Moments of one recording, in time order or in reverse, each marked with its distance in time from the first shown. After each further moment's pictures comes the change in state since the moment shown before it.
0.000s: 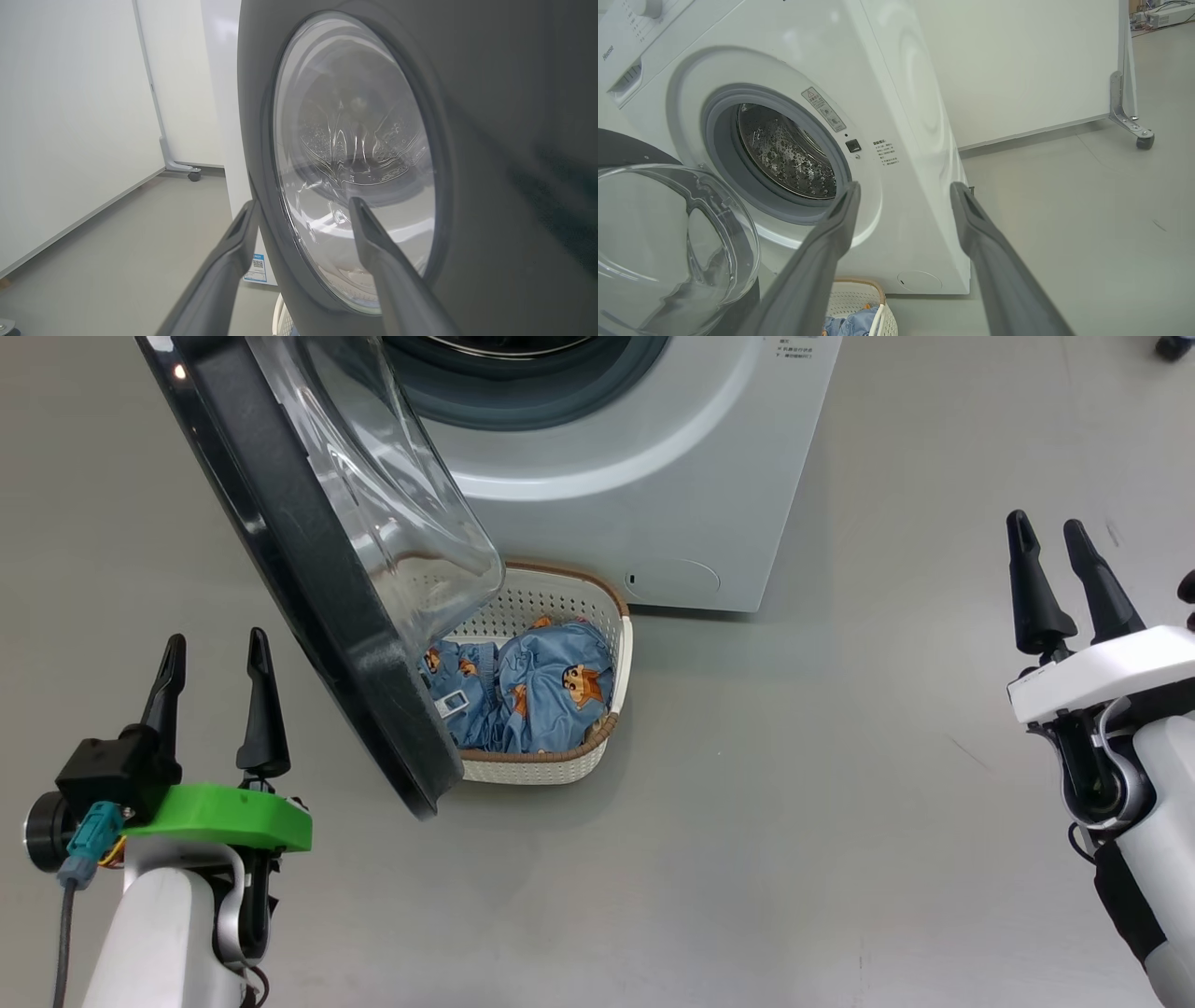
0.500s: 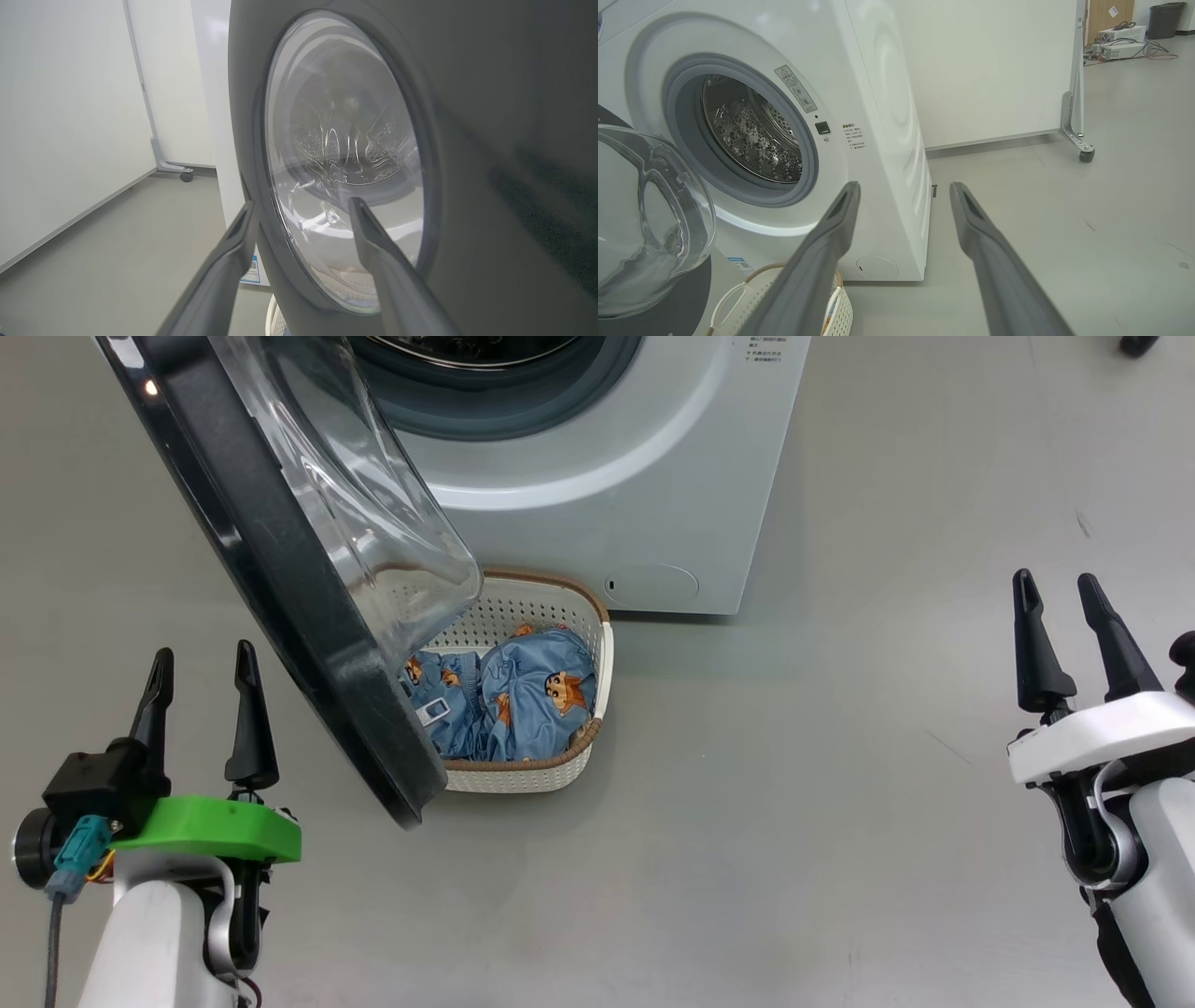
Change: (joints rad) left arm 0.024 -0.003 0.027 -0.006 0.002 0.000 0.000; right arm 0.142 0.036 -0.108 -0.076 -0.218 -0.021 0.001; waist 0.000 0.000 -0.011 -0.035
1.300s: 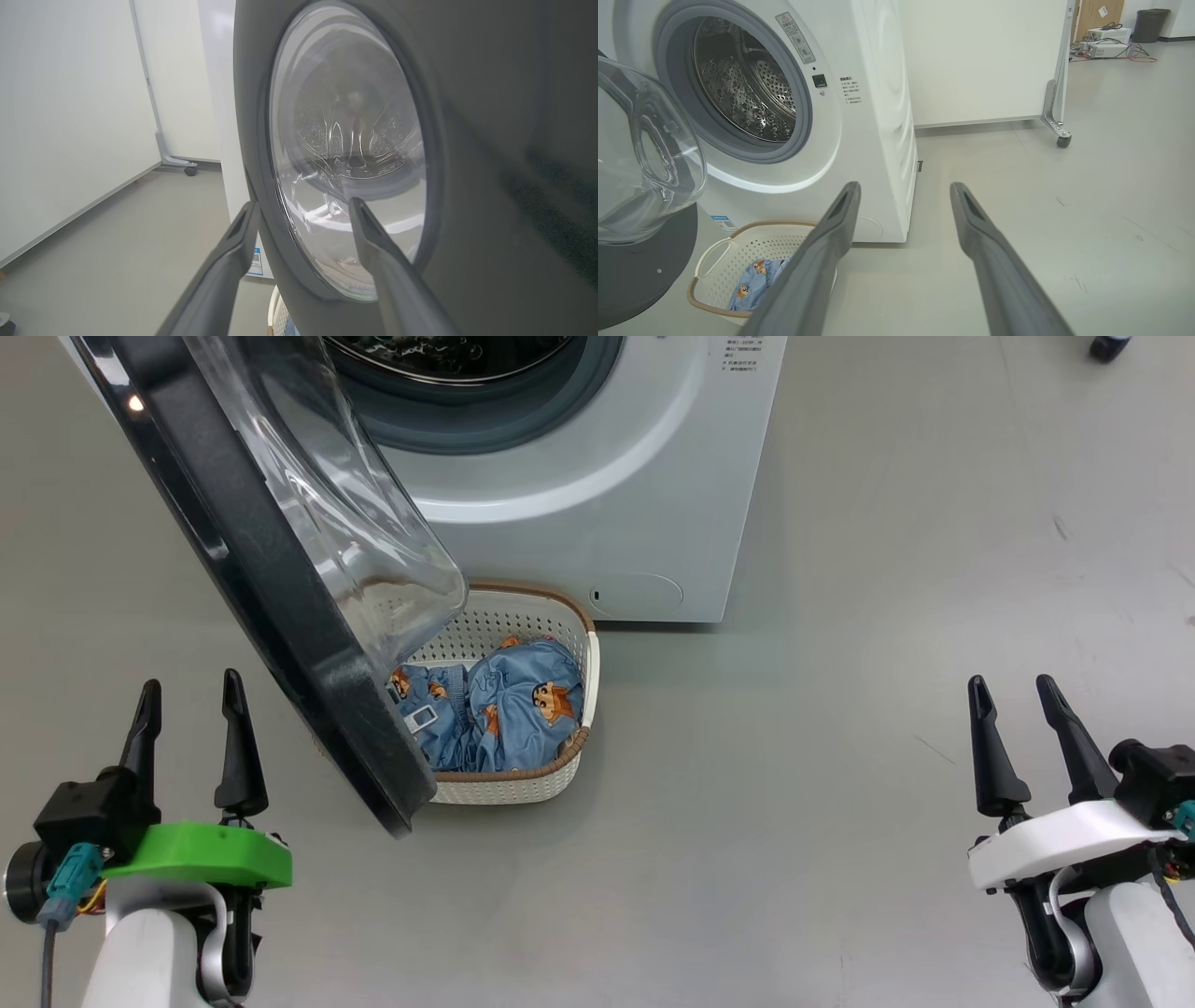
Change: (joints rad) left arm 0.047 -0.006 0.027 -0.009 0.002 0.000 0.000; right arm 0.218 0.098 -0.078 -0.112 -0.222 -0.016 0.000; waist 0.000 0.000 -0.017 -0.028
